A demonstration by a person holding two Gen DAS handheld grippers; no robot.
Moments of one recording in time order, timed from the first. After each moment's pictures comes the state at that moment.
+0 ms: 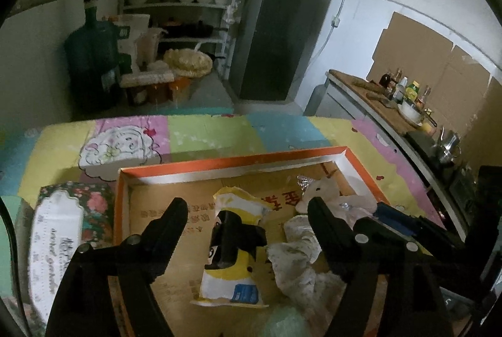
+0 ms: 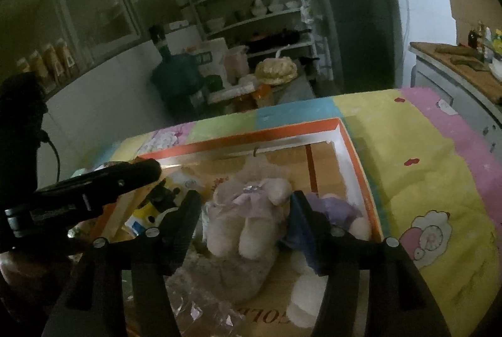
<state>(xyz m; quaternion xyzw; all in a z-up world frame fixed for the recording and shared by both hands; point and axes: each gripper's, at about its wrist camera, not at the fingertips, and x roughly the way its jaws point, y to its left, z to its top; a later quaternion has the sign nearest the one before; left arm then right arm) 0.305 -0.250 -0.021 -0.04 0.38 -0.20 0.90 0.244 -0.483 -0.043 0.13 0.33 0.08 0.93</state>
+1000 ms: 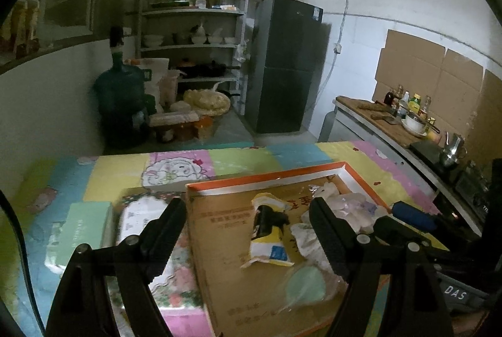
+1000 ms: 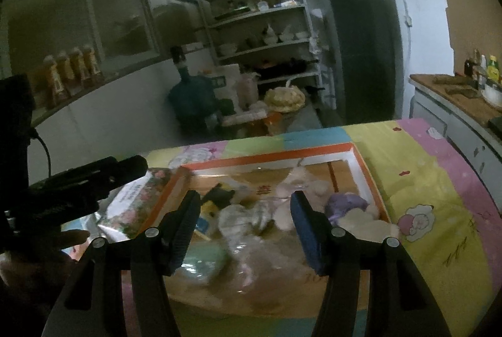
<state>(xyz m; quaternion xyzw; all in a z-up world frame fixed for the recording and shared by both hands) 0.231 -0.197 0.027 -0.01 0.29 -0.17 0.94 0.175 -0.432 0.002 0.10 0.27 0.09 0.95</state>
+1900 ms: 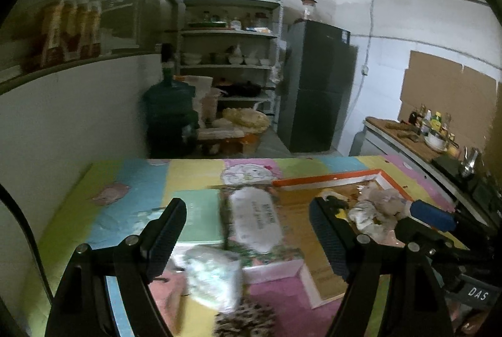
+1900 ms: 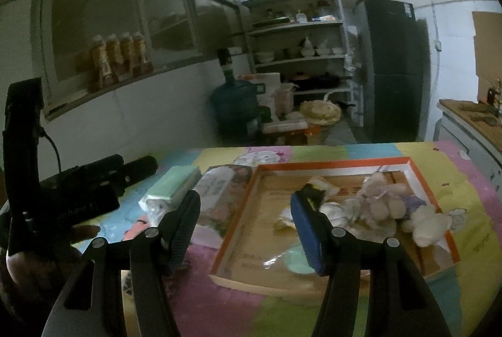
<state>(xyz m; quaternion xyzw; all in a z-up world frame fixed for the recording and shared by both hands) 0.172 -0.083 0.043 -0.02 0.25 -0.10 0.96 0.137 -0.323 0.027 0.07 0.24 0.15 0.96</state>
